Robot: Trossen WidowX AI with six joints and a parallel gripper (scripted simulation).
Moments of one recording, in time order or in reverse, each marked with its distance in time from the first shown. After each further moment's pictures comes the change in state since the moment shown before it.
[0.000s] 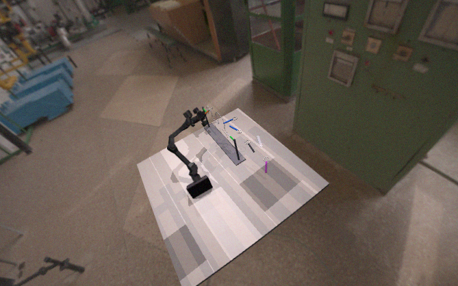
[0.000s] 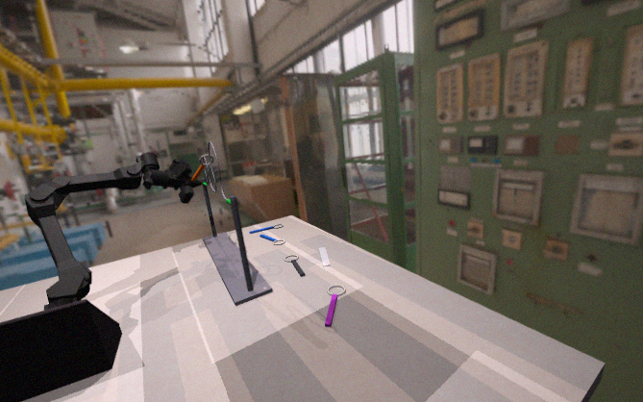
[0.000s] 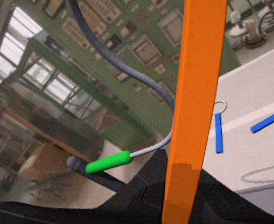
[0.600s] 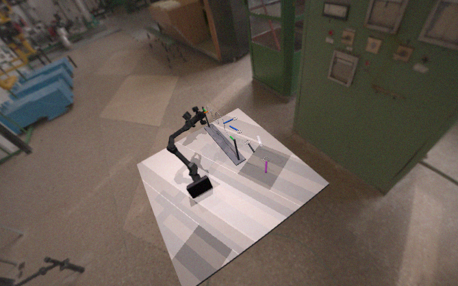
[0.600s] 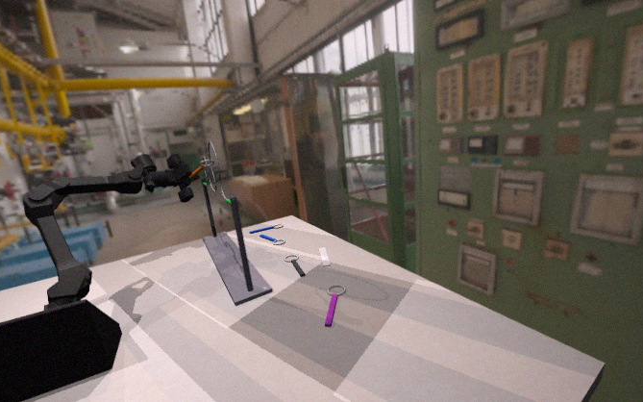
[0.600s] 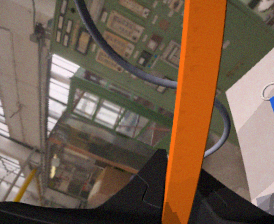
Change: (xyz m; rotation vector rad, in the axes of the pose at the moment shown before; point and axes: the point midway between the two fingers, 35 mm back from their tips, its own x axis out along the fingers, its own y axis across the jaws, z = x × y) arm -0.002 0.025 0.004 0.326 -0.033 0.199
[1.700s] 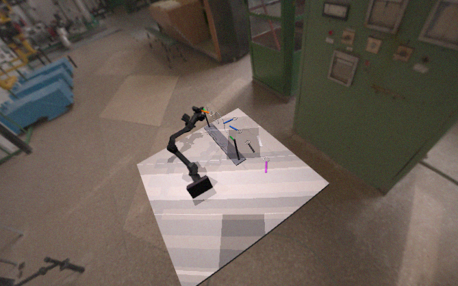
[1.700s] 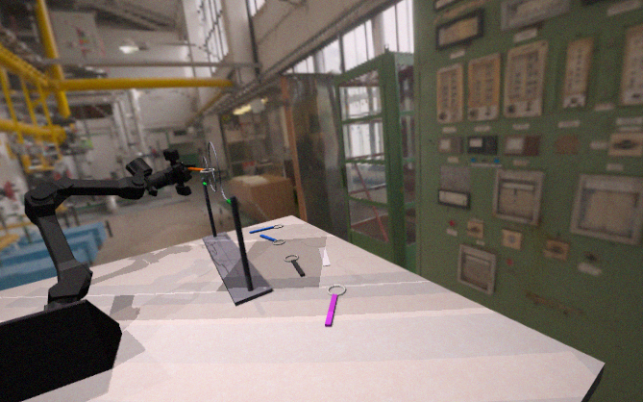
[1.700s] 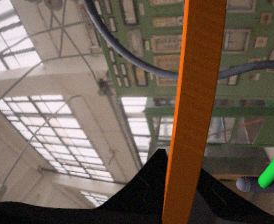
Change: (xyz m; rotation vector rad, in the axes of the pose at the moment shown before) arm -0.005 0.038 0.007 0.533 -0.053 0.324
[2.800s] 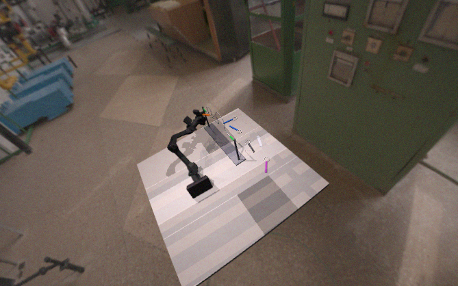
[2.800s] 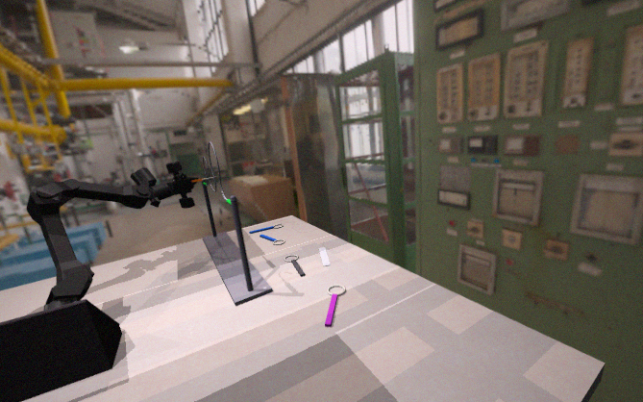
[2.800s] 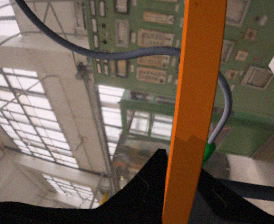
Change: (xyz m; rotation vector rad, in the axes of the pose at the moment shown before) arm -0.006 -0.053 0.000 -0.192 0.025 -0.098
